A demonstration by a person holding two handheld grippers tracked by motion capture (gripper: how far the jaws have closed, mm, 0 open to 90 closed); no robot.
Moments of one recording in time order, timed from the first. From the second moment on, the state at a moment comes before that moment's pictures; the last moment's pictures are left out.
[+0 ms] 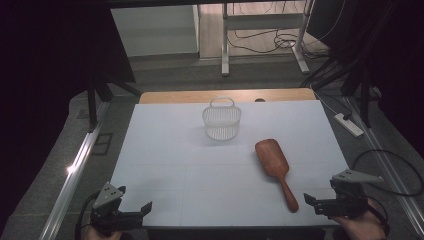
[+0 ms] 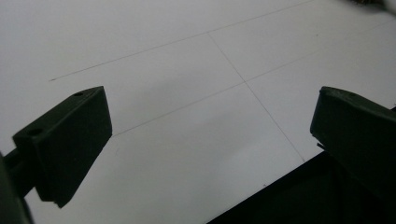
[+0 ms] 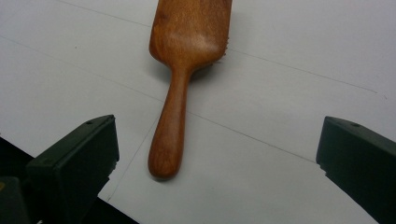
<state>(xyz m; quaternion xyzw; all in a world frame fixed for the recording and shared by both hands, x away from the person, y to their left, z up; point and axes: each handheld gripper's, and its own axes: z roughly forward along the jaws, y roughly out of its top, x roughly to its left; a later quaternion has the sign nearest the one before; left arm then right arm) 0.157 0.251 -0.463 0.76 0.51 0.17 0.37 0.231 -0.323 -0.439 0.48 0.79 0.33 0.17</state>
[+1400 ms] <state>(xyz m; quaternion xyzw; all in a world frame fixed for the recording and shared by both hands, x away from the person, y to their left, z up) 0.157 0.251 -0.463 0.76 0.50 0.17 0.38 0.236 -0.312 -0.437 0.44 0.82 0.32 0.17</state>
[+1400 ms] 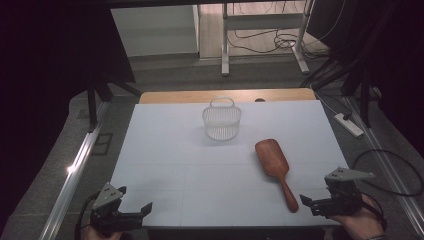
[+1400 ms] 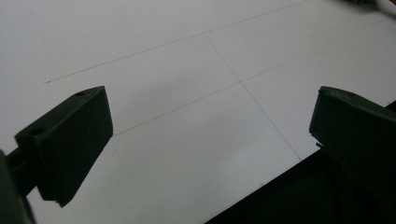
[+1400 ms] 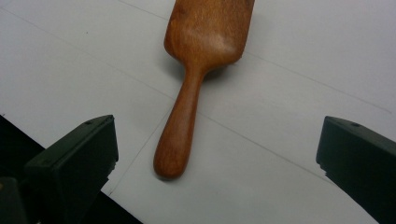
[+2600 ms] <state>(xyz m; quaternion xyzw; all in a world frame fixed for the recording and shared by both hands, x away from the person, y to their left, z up) 0.157 0.252 -0.463 0.76 0.50 0.17 0.38 0.277 -0.267 -0.446 0.39 0.87 0.29 0.12</state>
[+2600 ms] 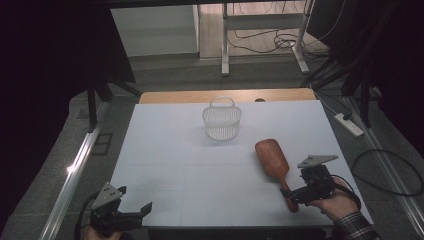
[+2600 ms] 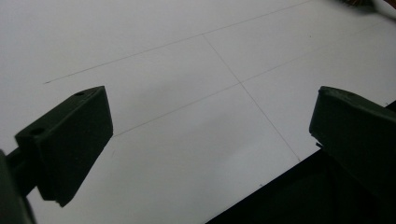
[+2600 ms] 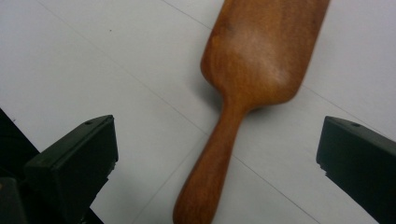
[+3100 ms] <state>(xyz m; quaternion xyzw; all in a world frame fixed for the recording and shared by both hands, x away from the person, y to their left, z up) 0.156 0.252 -0.463 0.76 0.50 0.17 0.38 0.292 -0.240 -0.455 0.37 0.89 0.25 0.09</state>
